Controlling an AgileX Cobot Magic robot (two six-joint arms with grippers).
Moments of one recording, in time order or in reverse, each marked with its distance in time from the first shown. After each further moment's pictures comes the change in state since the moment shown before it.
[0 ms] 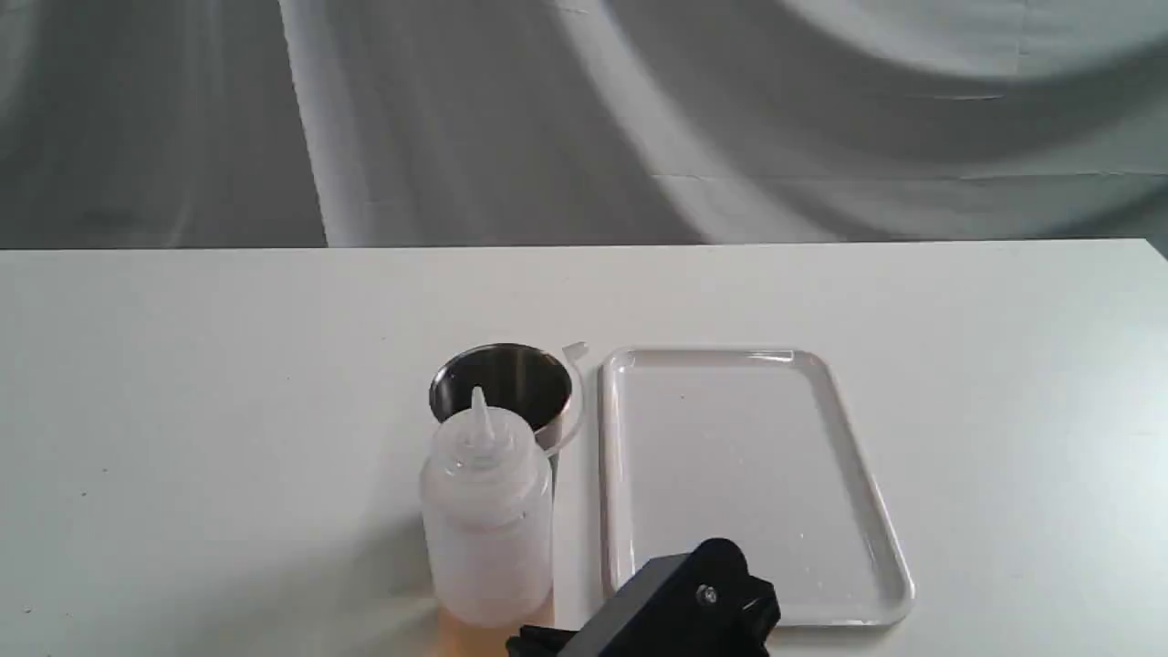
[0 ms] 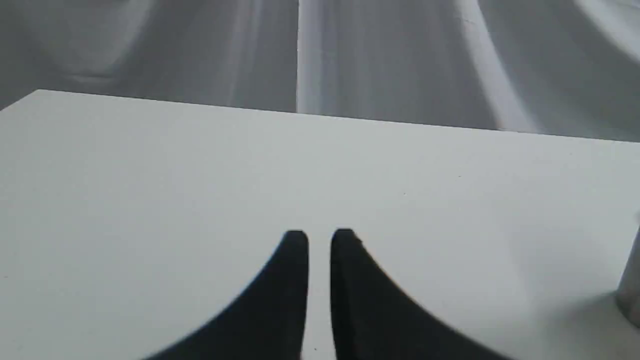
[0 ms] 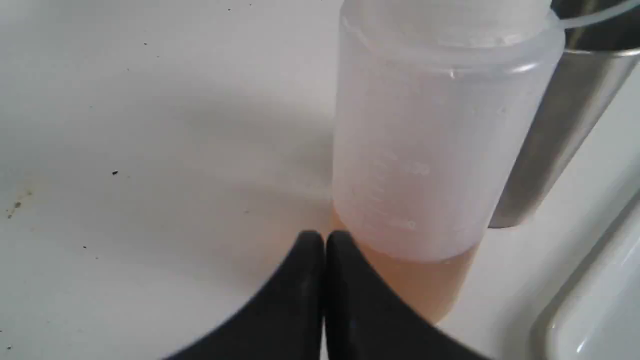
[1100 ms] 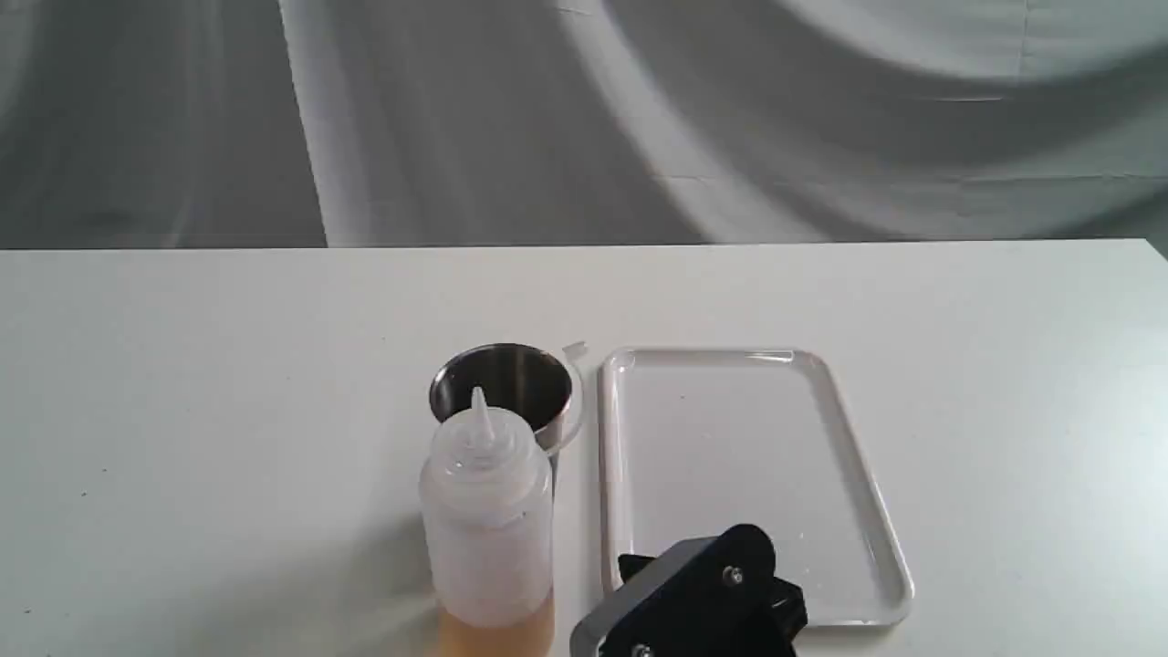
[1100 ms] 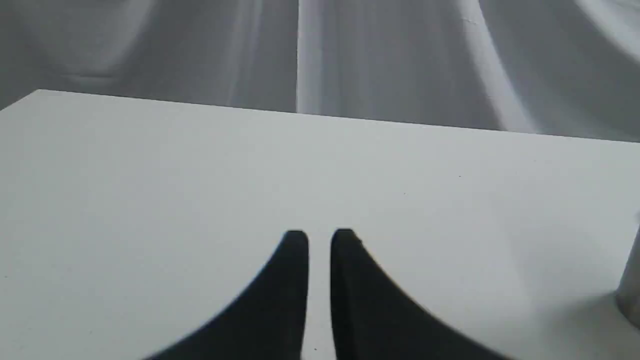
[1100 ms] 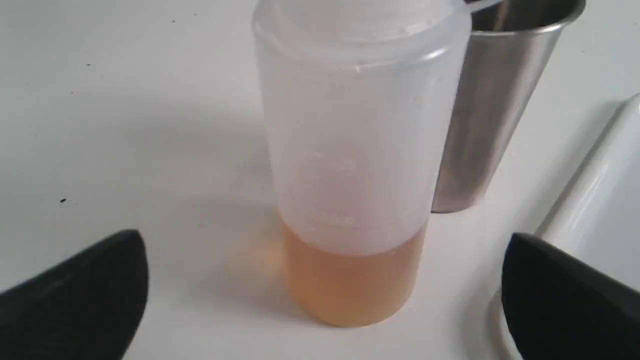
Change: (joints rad) left arm 0.000 0.000 0.000 0.000 0.000 0.000; right arm 0.000 0.000 0.000 0.112 -0.010 0.004
